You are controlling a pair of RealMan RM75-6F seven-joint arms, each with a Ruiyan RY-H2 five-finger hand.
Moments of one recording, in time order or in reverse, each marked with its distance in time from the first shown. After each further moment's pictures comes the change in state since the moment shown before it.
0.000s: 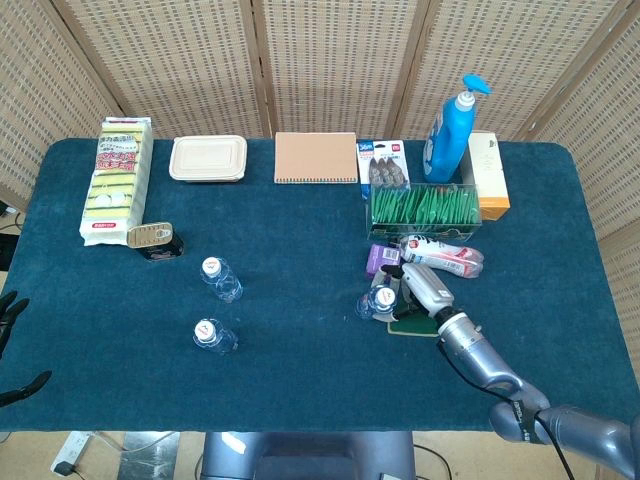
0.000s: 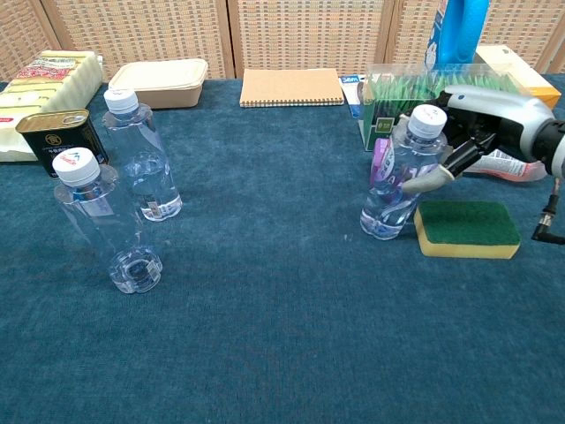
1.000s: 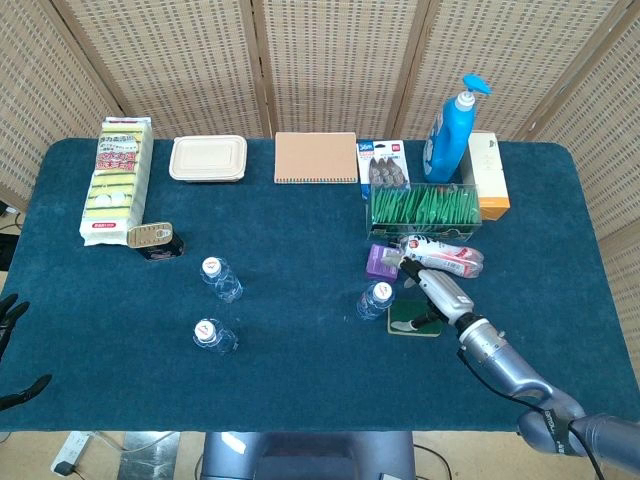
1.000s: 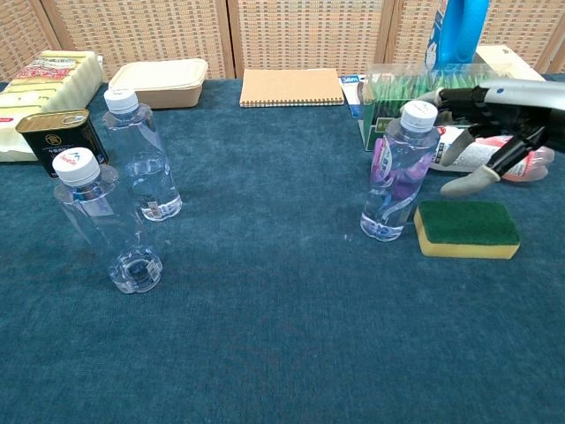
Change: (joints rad) left arm 0.005 0.004 0.010 0.005 0.022 0.015 -0.015; right arm -0.025 0.165 -0.038 -0.130 -0.051 -0.013 0.046
